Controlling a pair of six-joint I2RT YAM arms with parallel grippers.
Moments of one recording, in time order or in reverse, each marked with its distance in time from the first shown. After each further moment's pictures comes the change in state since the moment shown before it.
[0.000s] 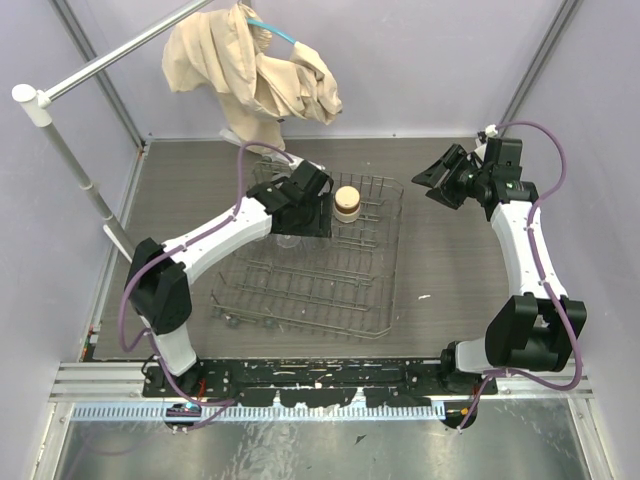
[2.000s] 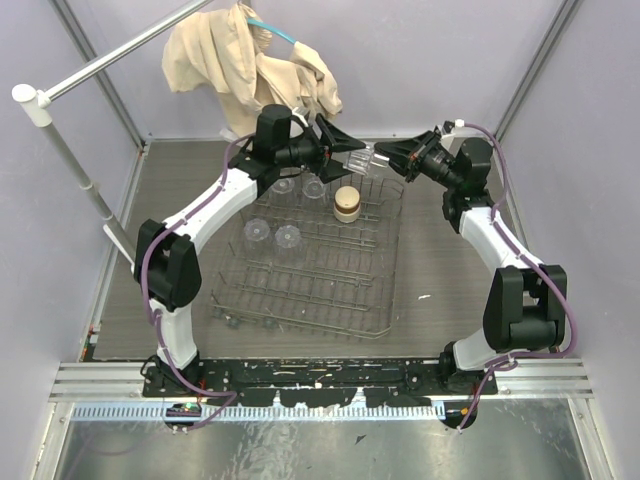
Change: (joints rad) left arm 0.231 0.144 0.182 0.667 0.750 -0.821; right arm 0.161 0.110 -0.219 1.078 -0.321 0.998
